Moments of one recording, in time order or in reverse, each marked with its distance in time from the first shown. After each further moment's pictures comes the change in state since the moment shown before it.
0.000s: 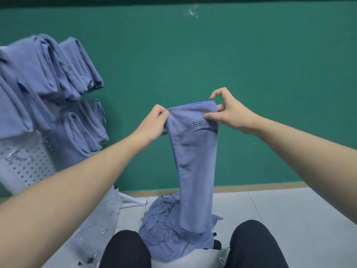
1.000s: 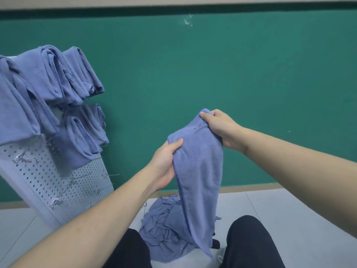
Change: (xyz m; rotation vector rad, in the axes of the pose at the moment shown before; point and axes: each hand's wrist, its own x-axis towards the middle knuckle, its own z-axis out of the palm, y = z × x) left_hand -0.084 0.004 0.054 -0.755 -0.118 -0.327; right_hand -0.020 -0.022 0.040 0.256 0.206 0.393
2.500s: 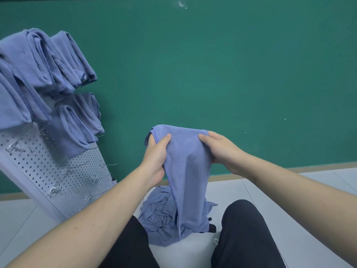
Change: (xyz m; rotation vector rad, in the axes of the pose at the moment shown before) left_hand -0.005 -0.026 -0.012 0.049 0.282 0.040; right_hand -0.066 0.069 -0.002 -0.030 -0.154 0.083
